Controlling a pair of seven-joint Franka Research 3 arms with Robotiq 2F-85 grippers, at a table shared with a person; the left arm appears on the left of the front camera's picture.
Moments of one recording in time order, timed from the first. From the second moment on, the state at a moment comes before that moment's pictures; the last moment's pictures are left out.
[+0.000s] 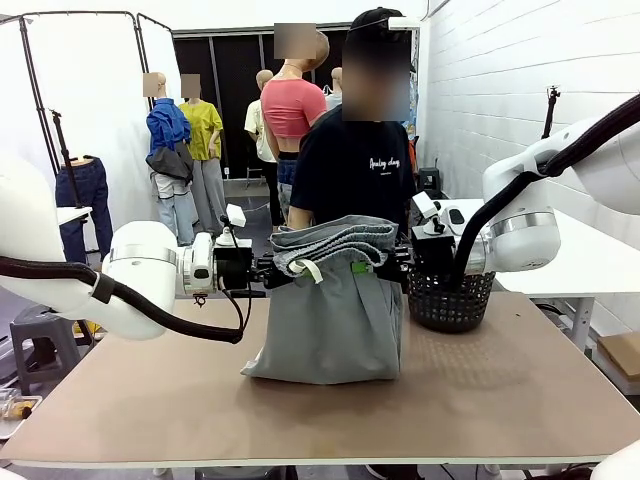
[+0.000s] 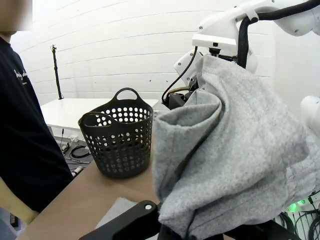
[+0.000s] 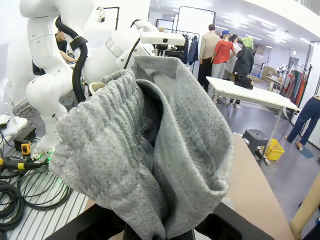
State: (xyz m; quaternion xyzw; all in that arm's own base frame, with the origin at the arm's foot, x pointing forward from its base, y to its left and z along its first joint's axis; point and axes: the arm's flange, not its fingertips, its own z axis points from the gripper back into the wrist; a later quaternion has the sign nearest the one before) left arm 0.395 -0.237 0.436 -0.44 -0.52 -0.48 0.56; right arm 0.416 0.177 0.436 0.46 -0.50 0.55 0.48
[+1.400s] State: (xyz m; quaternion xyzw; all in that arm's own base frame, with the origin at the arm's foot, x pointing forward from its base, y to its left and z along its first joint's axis) left arm 0.395 -0.237 0.436 -0.44 -0.52 -0.48 0.56; right arm 0.416 0.177 0.436 0.46 -0.50 0.55 0.48
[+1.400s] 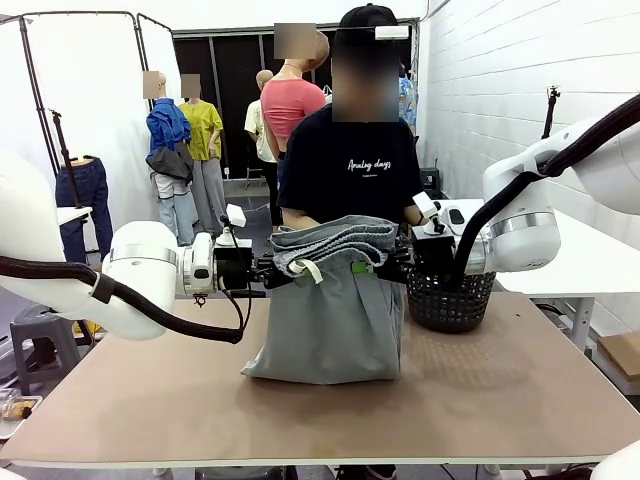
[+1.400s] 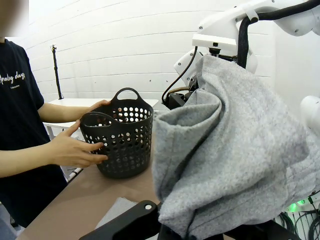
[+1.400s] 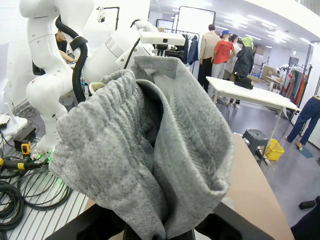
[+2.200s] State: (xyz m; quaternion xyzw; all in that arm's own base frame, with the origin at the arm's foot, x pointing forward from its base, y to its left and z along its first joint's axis) left arm 0.395 -0.237 0.436 -0.44 -0.52 -0.48 0.56; right arm 0.416 0.177 0.436 0.46 -0.50 0.55 0.48
